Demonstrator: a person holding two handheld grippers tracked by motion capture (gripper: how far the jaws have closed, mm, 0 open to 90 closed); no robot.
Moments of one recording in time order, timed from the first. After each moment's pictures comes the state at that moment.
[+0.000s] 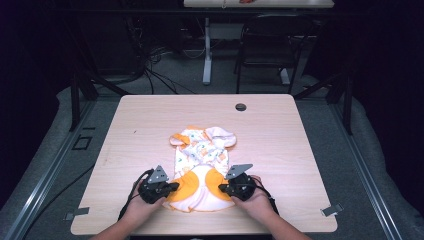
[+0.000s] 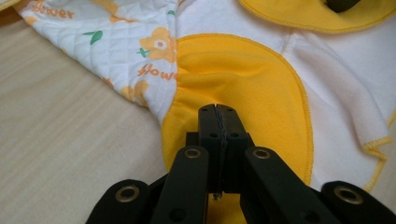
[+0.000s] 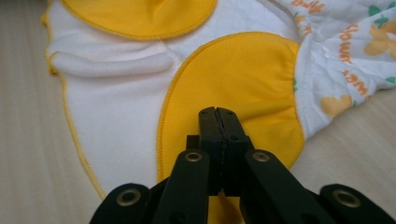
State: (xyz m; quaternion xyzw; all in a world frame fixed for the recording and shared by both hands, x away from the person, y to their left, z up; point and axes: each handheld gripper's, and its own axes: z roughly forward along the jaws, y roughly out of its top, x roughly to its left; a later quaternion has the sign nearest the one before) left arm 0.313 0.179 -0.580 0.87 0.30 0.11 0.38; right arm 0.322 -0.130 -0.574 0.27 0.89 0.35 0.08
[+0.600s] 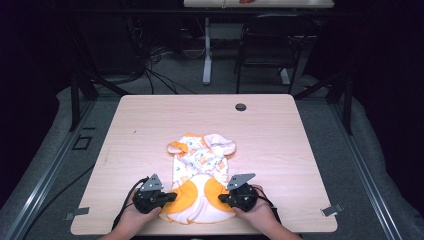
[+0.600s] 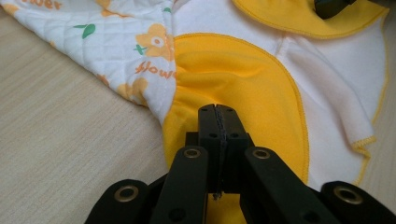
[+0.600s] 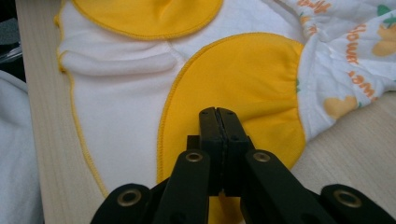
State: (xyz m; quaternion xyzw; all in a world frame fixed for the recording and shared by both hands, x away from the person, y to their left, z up) left arm 0.293 0.189 -0.582 0.86 0.30 0.06 0.39; right arm 0.294 -0.132 -0.576 0.25 0.89 0.37 0.05
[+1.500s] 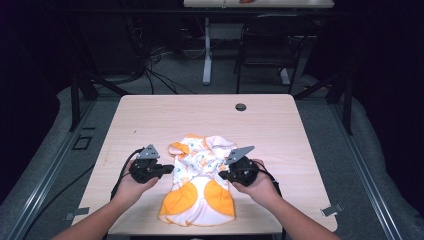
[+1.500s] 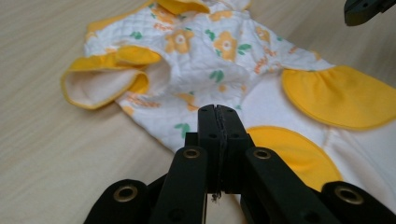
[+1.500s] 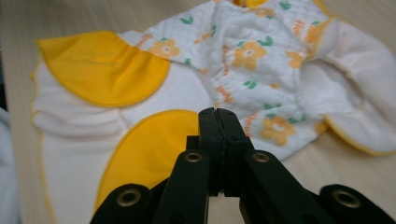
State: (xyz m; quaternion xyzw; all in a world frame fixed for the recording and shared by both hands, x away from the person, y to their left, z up) left arm 0.359 0.193 -0.521 0.86 0.31 0.09 0.40; right arm 0.342 -0.129 -0.511 0.24 0.90 0.35 0.08
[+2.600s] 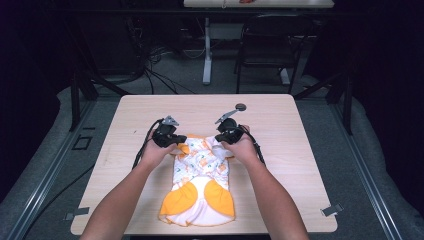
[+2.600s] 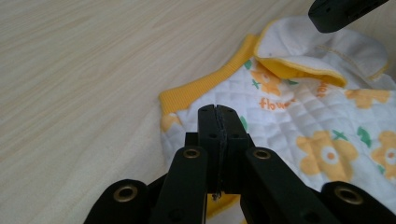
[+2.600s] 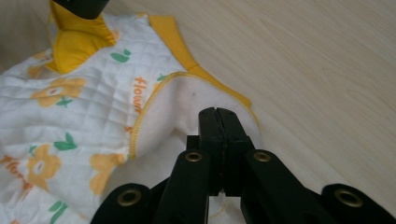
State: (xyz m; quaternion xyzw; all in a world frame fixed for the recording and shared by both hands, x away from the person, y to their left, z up) left arm 0.480 0.155 -0.543 0.85 0.34 0.11 0.37; right arm 0.483 -0.104 -0.531 0.34 0.88 0.31 0.12
